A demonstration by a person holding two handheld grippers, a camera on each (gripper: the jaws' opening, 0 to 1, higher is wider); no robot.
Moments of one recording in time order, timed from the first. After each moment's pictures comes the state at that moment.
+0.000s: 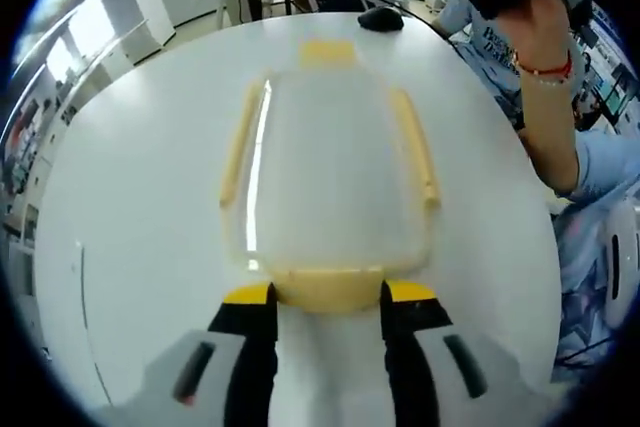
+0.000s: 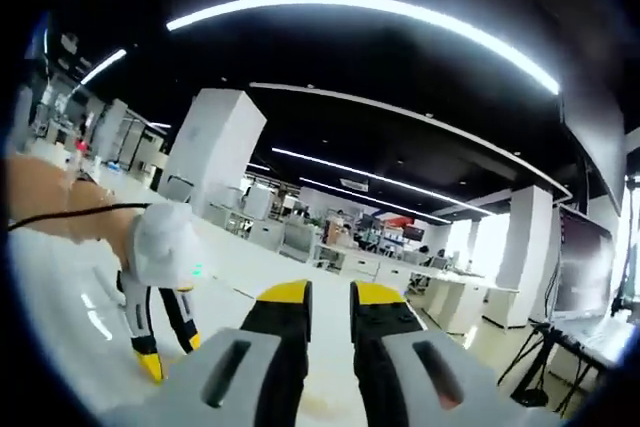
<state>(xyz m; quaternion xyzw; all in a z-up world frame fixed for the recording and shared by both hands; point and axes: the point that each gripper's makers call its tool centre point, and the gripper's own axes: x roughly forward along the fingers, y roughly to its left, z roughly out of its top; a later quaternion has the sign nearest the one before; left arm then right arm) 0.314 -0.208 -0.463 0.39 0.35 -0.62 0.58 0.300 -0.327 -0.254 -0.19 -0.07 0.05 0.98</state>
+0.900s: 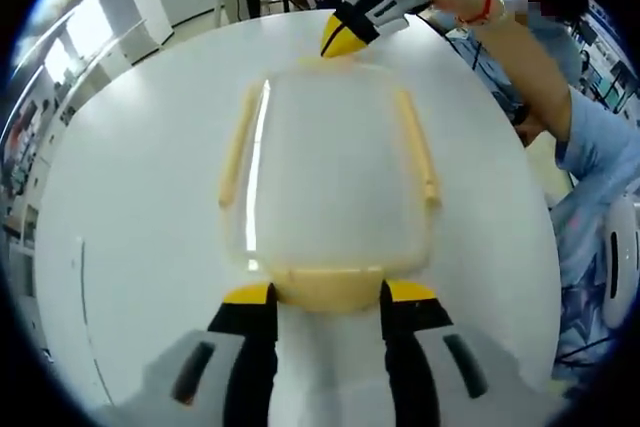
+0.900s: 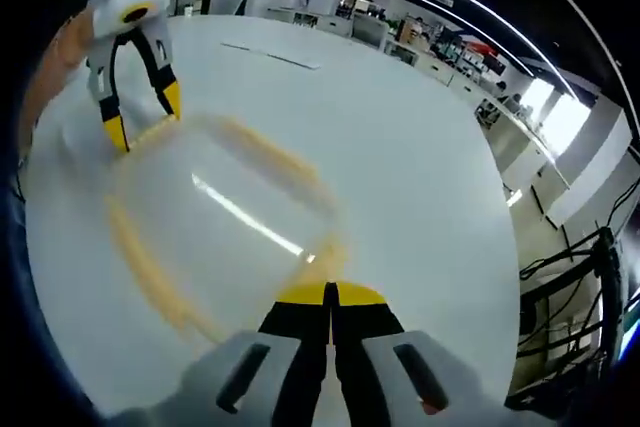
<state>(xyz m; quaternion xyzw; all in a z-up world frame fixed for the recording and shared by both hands) 0.313 -0.201 -0.463 0.39 0.35 -0.63 0.57 0.289 -0.418 -0.457 -0.20 0.39 0.13 0.89</state>
